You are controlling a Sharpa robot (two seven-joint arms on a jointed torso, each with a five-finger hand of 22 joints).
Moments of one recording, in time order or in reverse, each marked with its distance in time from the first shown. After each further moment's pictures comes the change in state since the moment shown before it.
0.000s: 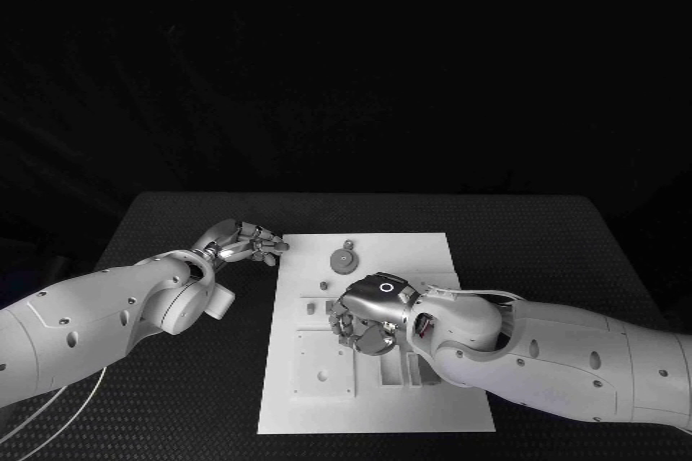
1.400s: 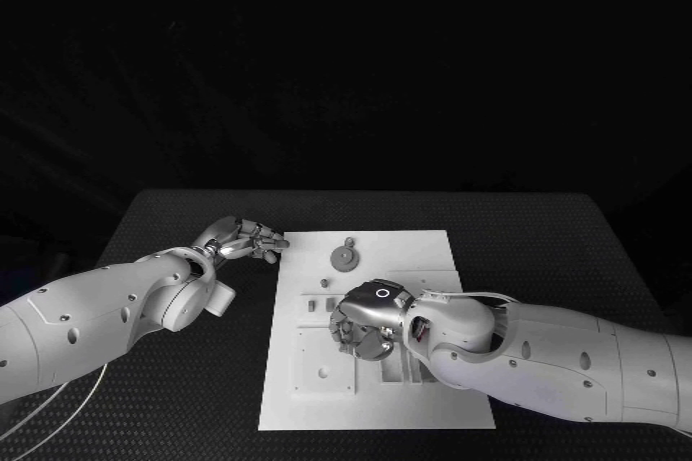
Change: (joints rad) left arm 0.000 -0.001 0.000 0.001 0.001 0.000 -0.001; left_hand 0.004 0.004 0.000 0.000 0.000 0.000 0.000 0.000 -0.001 0.000 0.000 0.000 -0.002 0.000 0.000 -0.006 0.005 0.000 0.000 0.000 0.000 -0.003; right arm -0.013 0.024 -0.013 -0.029 0.003 0.040 0.003; right_hand -0.004 0.004 -0.001 -0.001 -0.001 0.002 0.002 0.000 0.002 -0.002 -0.001 0.000 0.003 -0.004 0.000 0.000 0.002 0.000 -0.002 0.002 0.000 0.001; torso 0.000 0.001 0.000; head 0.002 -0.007
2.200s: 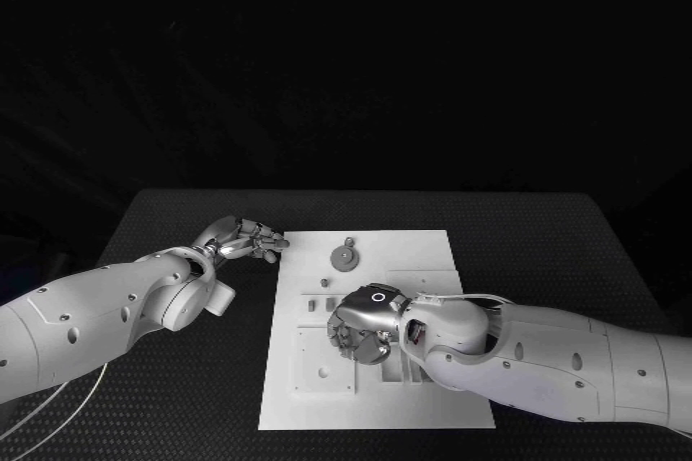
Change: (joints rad) left arm 0.000 0.000 0.000 0.000 0.000 0.000 0.000; left_hand 0.000 0.000 0.000 0.000 0.000 0.000 0.000 0.000 0.000 0.000 0.000 0.000 -0.001 0.000 0.000 0.000 0.003 0.000 0.000 0.000 0.000 -0.002; right arm 0.001 0.024 -0.016 -0.020 -0.001 0.021 0.001; right_hand 0.000 0.000 0.000 0.000 0.000 -0.012 0.001 -0.003 0.003 -0.007 0.007 -0.012 0.005 0.000 0.001 0.000 0.003 0.000 -0.006 -0.002 0.000 0.000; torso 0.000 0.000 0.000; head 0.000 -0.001
